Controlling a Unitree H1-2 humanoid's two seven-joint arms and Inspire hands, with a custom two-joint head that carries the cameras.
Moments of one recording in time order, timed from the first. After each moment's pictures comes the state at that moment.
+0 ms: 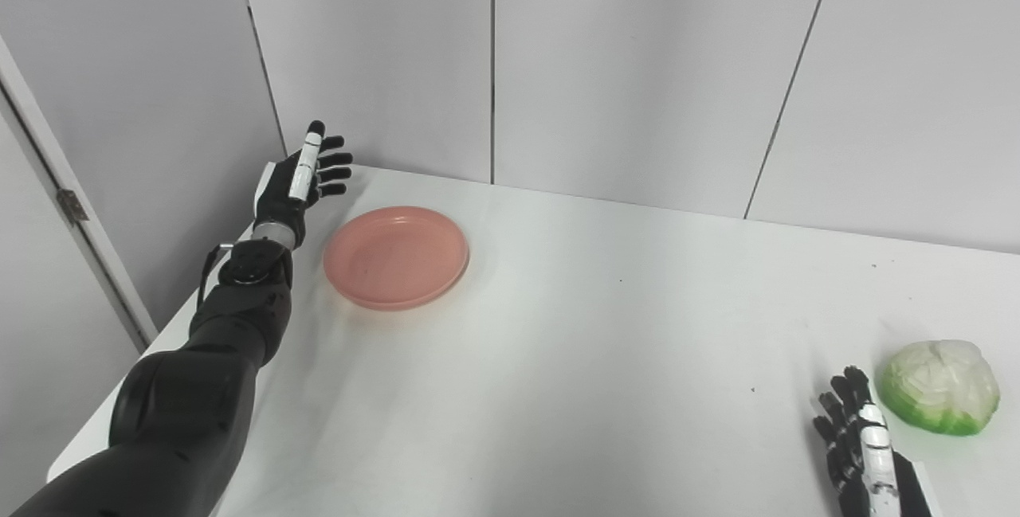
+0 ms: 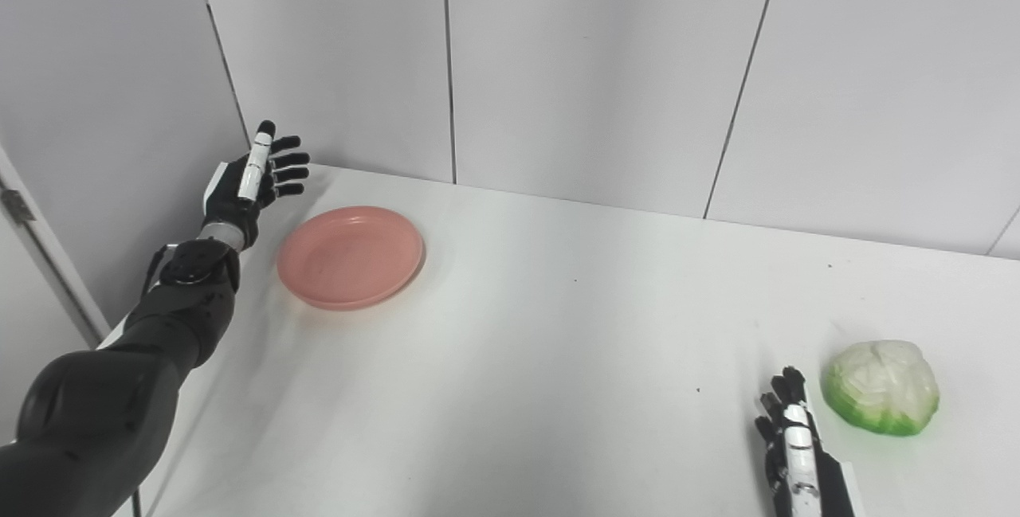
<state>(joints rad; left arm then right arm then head) -0.90 0.47 0.20 1.35 -0.15 -0.38 -0.07 0.03 -0.06 -0.04 -0.19 0.17 0.11 0.08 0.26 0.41</state>
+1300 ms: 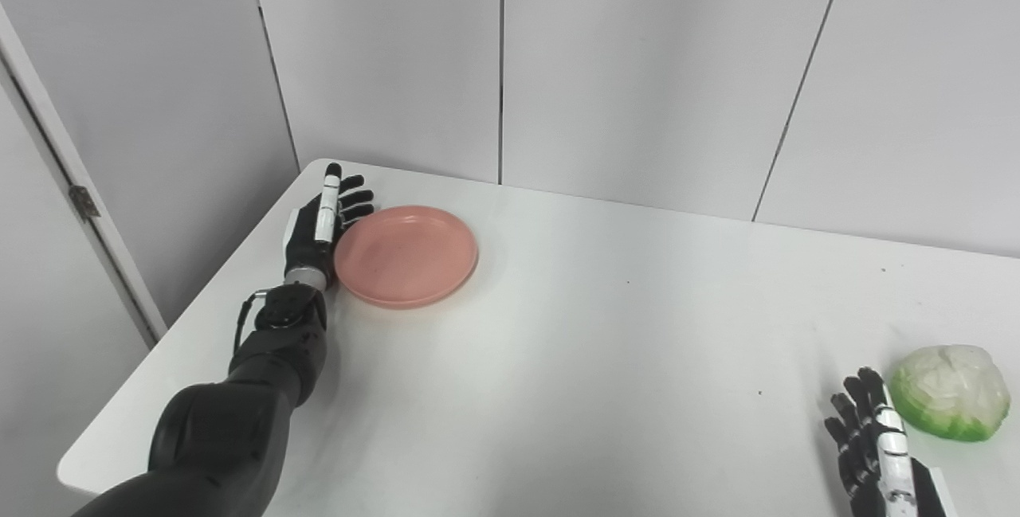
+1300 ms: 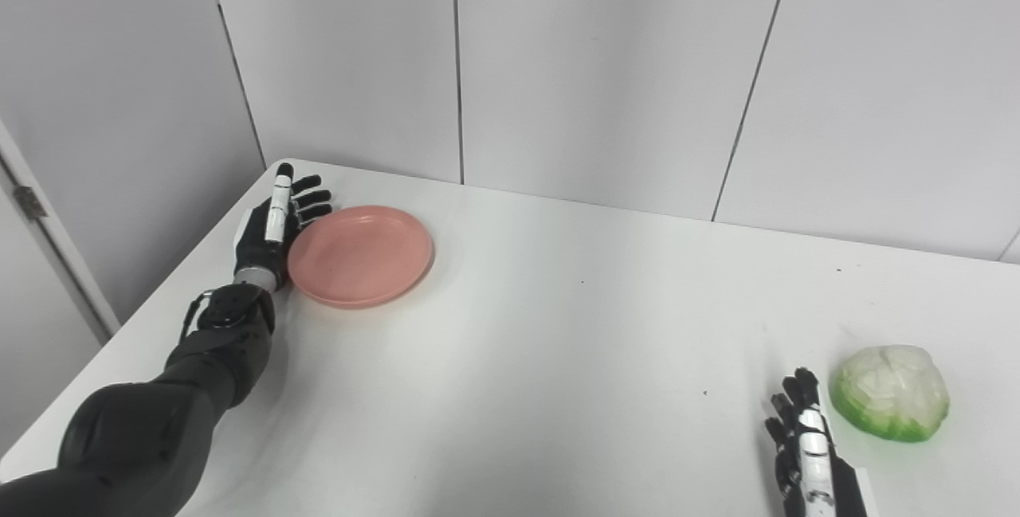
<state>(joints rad) -0.84 0.37 0.23 1.37 -0.19 -0.43 -0.04 0.04 -0.07 -0.04 -0.24 0.19 0.12 0.08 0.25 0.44</state>
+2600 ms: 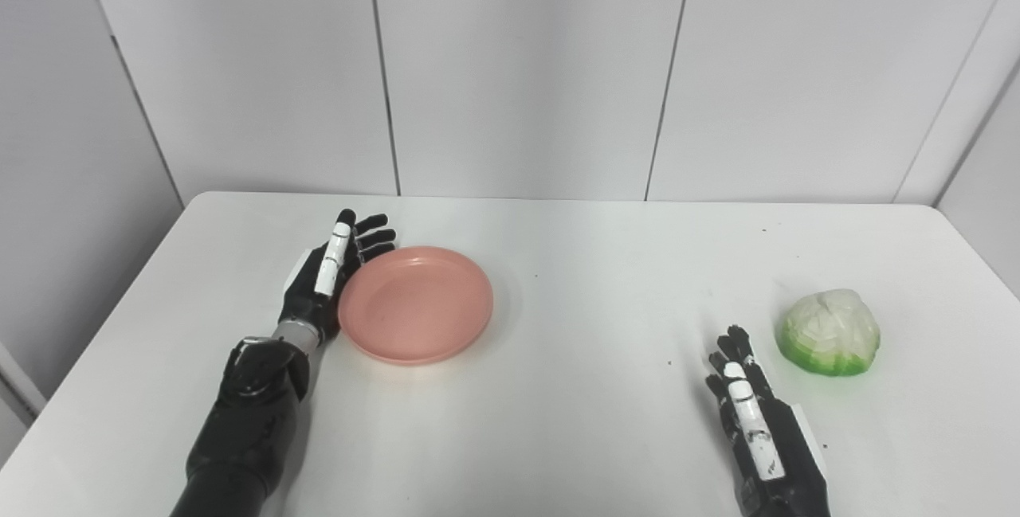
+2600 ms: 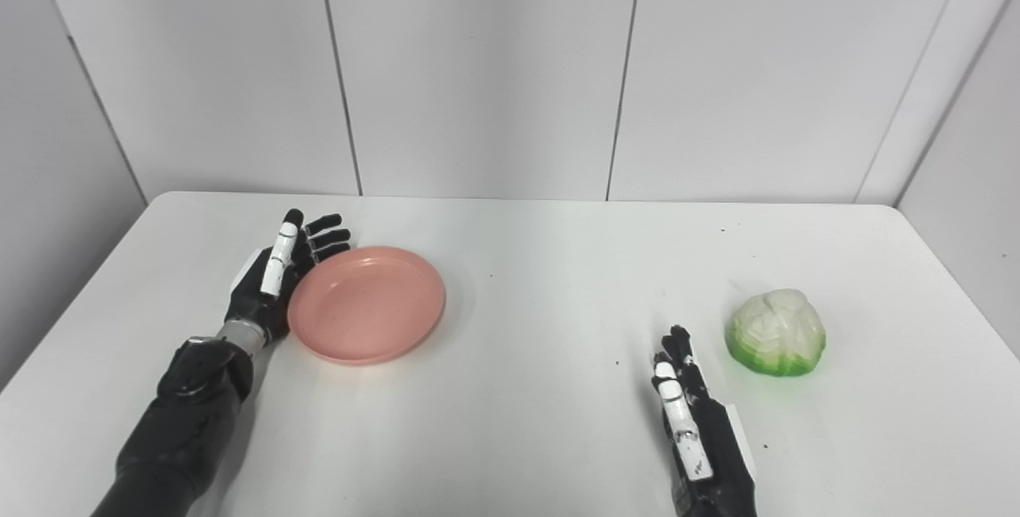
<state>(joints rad) -0.62 0.22 0.08 0.81 -0.20 -0.14 -0.24 0.01 -0.01 -0.02 -0.15 0.15 0.07 0.07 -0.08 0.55</state>
